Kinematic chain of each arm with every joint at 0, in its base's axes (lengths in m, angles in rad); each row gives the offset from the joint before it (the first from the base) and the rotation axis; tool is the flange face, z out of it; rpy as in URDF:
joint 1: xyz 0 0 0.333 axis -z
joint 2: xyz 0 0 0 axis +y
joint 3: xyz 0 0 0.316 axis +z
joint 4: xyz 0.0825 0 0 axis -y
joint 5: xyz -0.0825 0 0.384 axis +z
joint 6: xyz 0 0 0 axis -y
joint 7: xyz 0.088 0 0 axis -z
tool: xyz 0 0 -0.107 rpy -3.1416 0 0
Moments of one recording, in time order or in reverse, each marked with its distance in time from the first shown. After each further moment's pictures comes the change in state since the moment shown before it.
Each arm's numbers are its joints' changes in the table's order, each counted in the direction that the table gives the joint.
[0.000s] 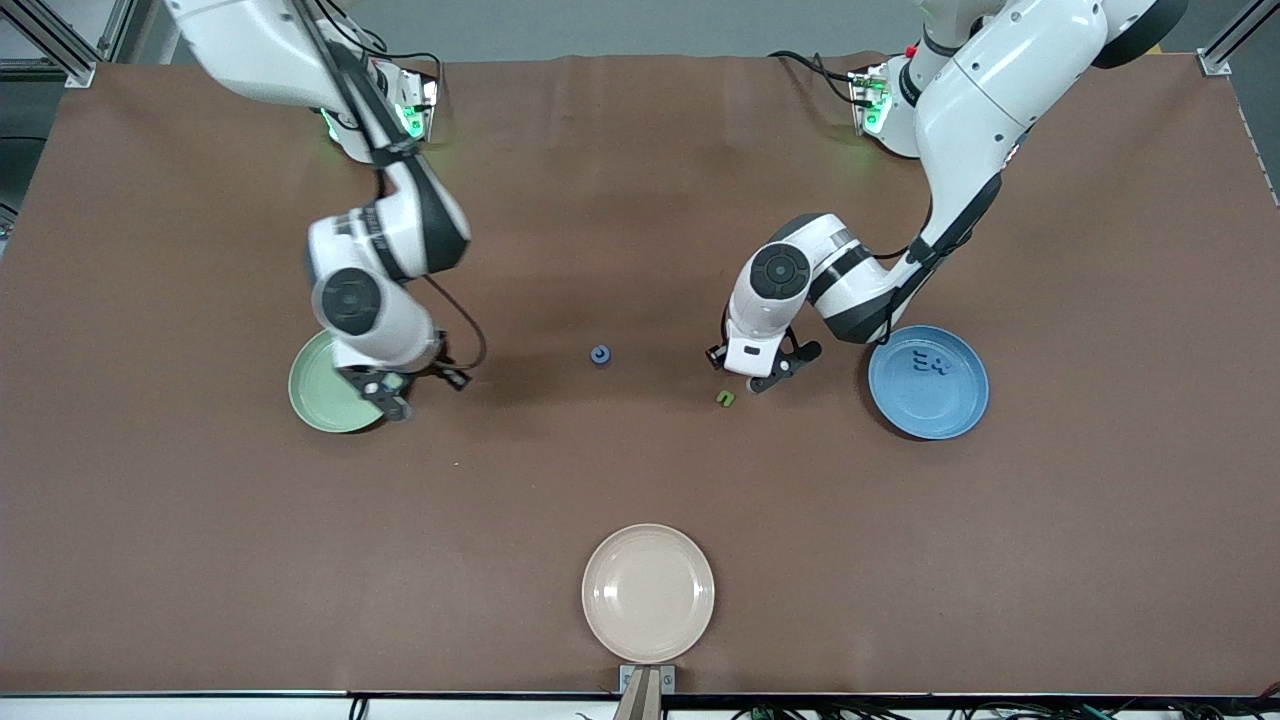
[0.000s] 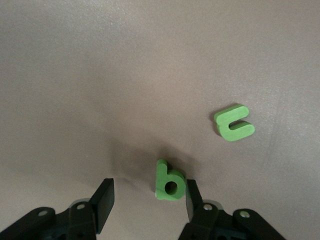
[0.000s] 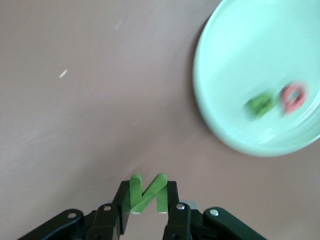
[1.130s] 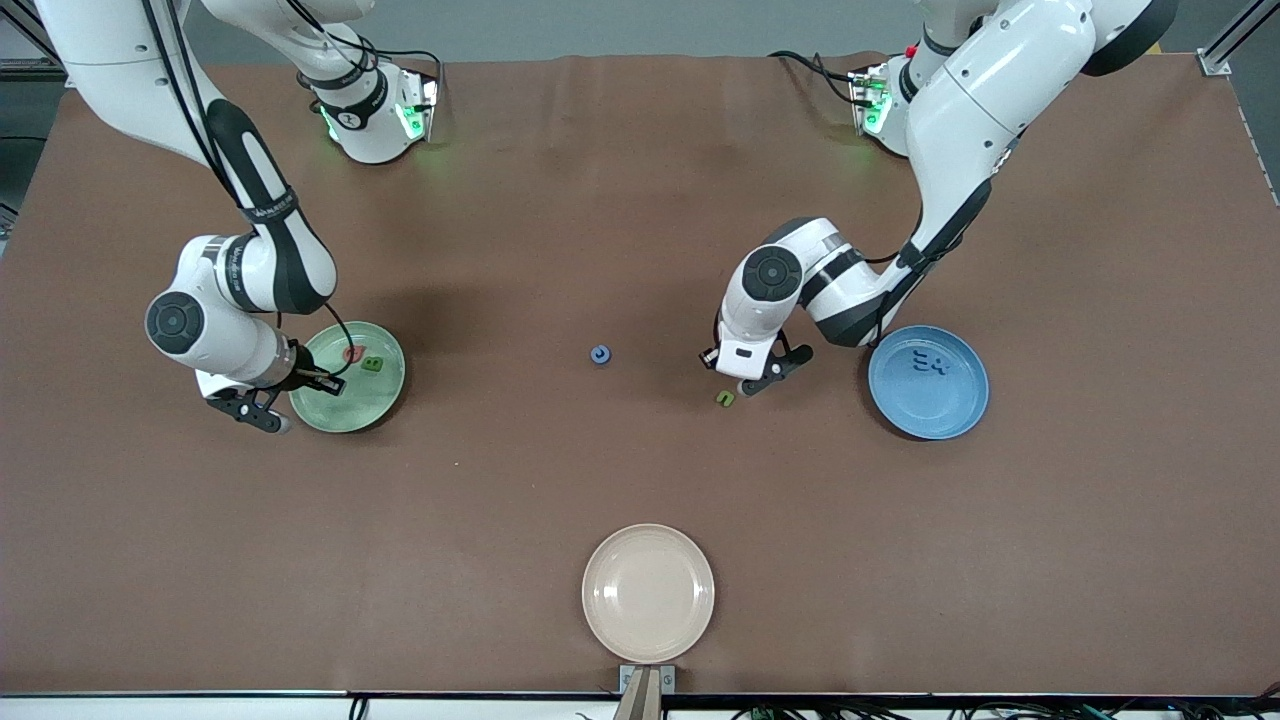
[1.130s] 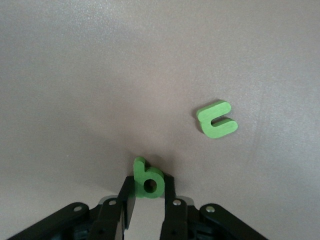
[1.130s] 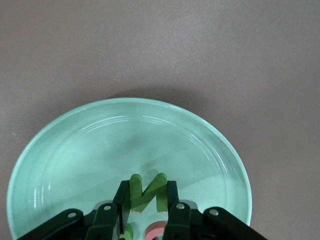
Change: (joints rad) left arm 0.032 0.019 0.019 0.028 0.003 0.011 -0.001; right arm 0.324 0.060 0.013 -0.147 -0.002 0.224 -0.533
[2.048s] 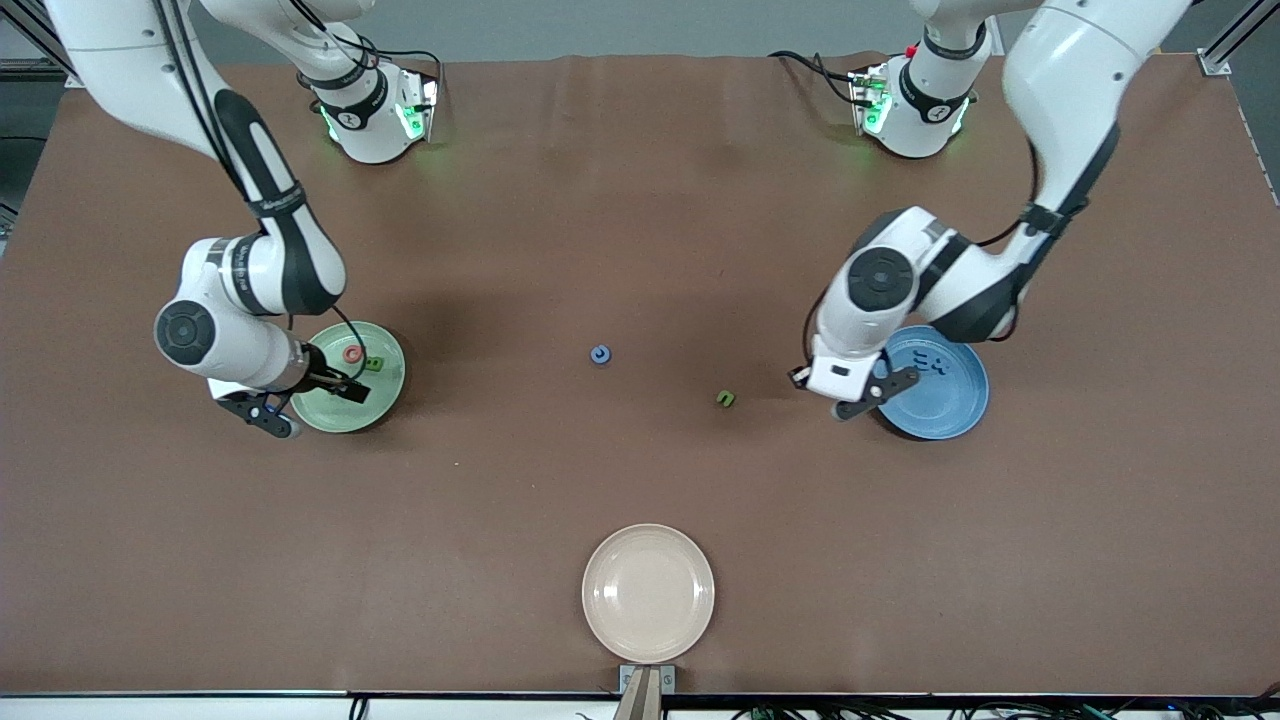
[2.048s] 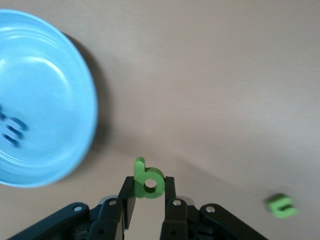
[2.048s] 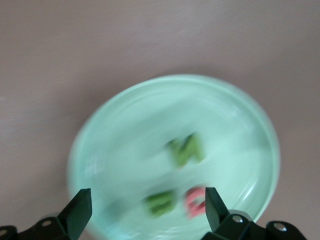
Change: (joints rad) left arm -0.380 -0.191 -0.151 -0.077 0.016 -0.171 0.341; right arm -0.095 -0.037 0.025 0.087 0.005 -0.158 0.238
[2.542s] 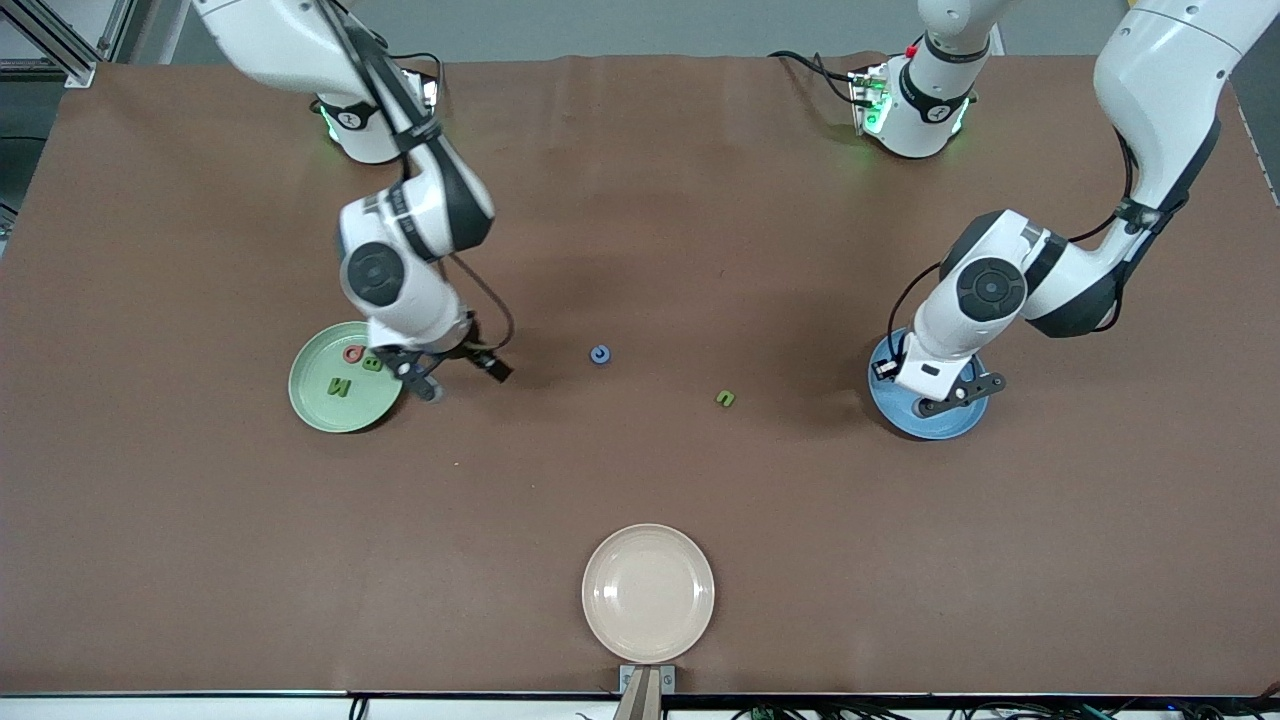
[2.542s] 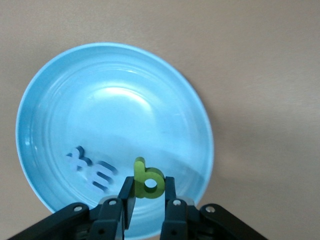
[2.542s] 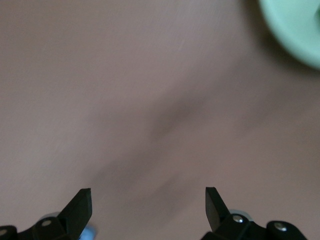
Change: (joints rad) left arm -0.341 0.000 -0.126 -0.168 0.159 0.062 0.174; right arm -0.408 -0.008 0.010 0.025 0.112 0.086 0.559
